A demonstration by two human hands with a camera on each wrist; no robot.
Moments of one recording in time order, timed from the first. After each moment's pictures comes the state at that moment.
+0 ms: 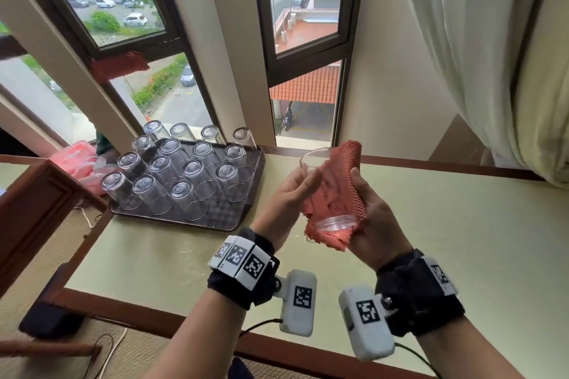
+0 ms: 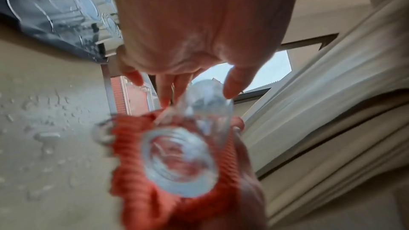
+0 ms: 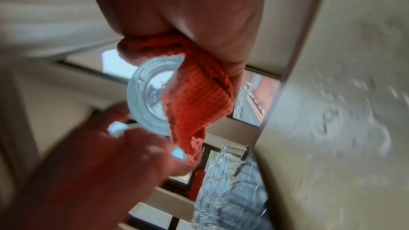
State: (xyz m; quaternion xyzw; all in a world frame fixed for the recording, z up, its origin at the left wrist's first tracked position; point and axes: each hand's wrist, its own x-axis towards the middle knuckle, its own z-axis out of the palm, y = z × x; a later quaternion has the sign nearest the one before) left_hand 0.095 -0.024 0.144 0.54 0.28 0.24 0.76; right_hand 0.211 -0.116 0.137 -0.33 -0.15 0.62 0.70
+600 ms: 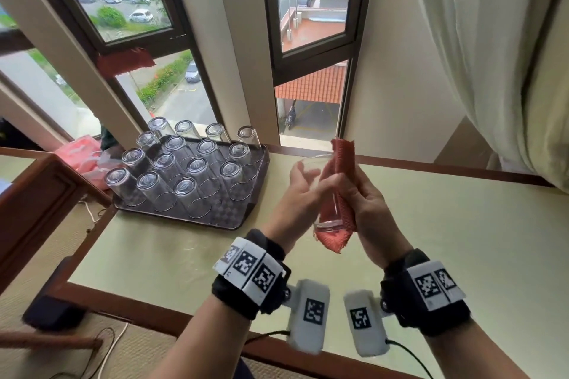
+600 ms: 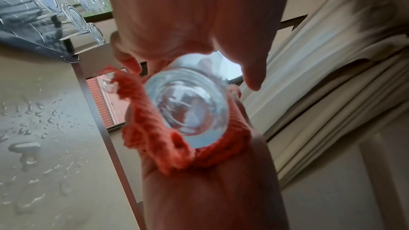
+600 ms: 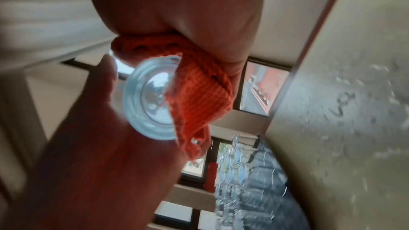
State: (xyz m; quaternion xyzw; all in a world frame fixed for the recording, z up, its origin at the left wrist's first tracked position) left_hand 0.101 -0.024 0.144 0.60 0.33 0.24 0.68; right_hand 0.211 -0.107 0.139 -0.49 -0.33 0.47 0.66
